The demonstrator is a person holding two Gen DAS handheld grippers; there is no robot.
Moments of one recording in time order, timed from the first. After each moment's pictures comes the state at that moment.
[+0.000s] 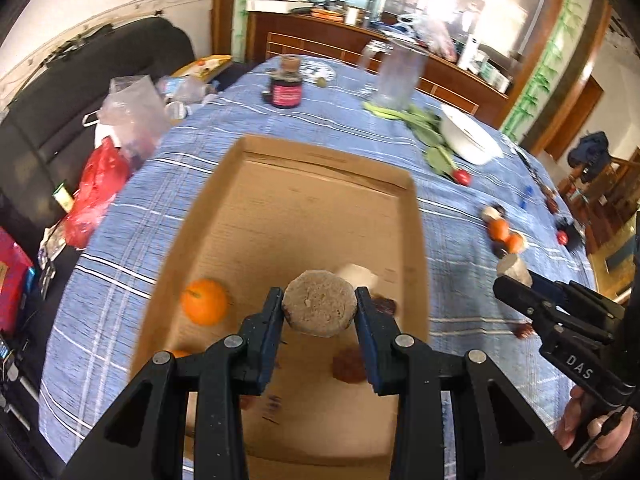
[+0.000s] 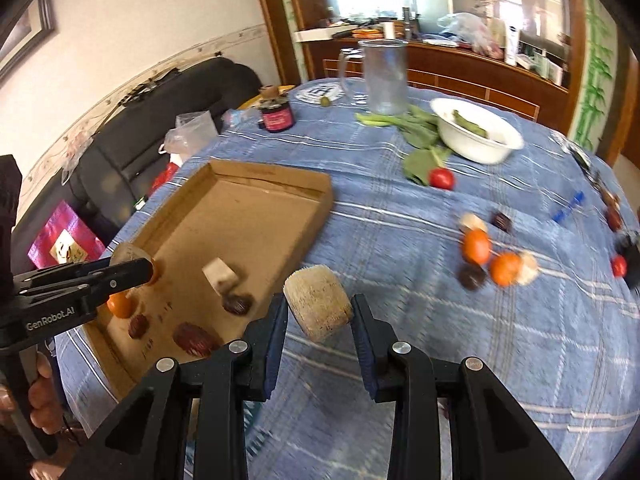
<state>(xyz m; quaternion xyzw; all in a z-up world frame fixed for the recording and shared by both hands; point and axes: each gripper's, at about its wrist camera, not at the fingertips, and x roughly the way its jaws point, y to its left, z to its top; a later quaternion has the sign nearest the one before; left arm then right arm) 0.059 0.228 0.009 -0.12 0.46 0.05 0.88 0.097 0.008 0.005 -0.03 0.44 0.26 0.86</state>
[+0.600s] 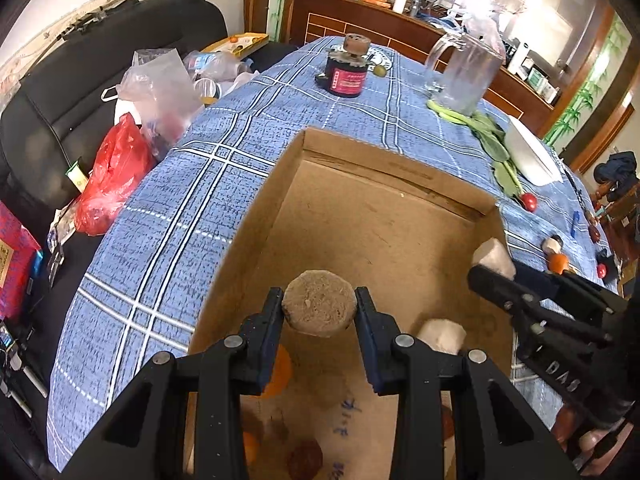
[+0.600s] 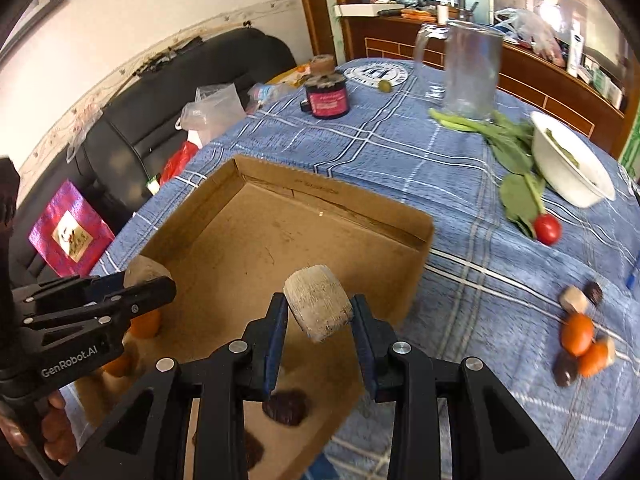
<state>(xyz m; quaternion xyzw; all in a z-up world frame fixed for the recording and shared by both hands) 0.108 0.279 -0.025 -0.14 0.49 0.09 0.86 0.160 0.109 -0.027 -0.07 0.46 0.31 0.83</state>
